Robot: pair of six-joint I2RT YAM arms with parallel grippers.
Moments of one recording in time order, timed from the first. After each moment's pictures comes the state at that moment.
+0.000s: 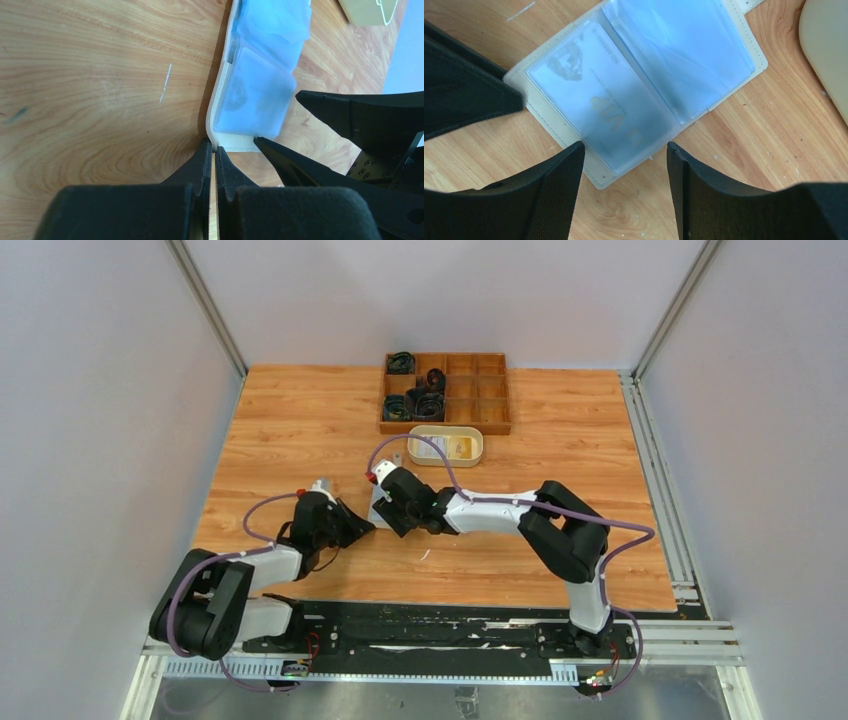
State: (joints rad) left arm -0.28 1.25 0.20 0.41 0.24 -0.89; right arm 1.01 1.94 1.23 -0.09 0.20 0.03
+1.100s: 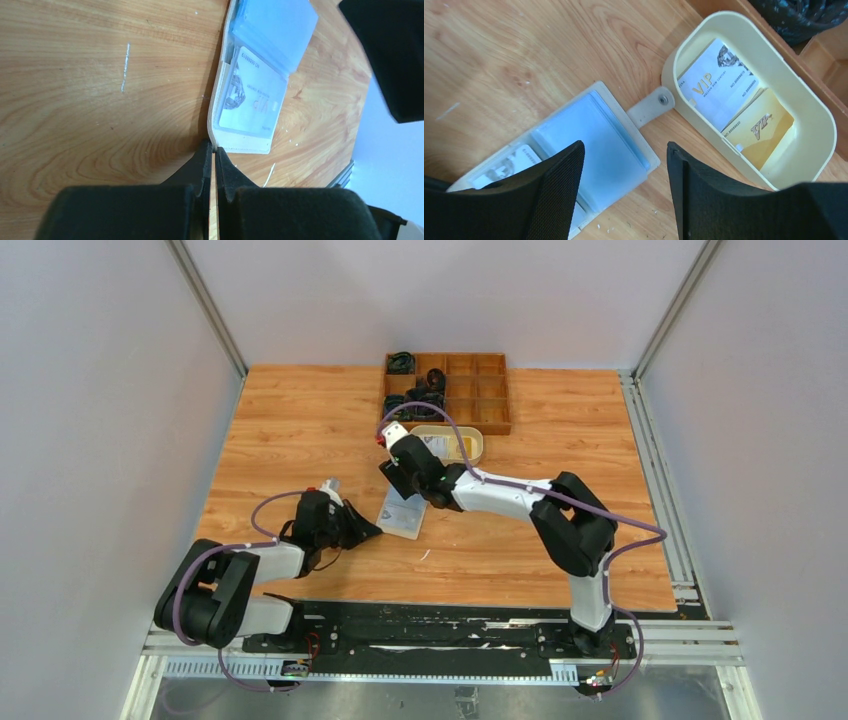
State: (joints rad) left arm -0.28 1.31 0.21 0.47 0.37 -0.85; right arm 0.91 1.96 1.36 -0.07 0.34 -0.04
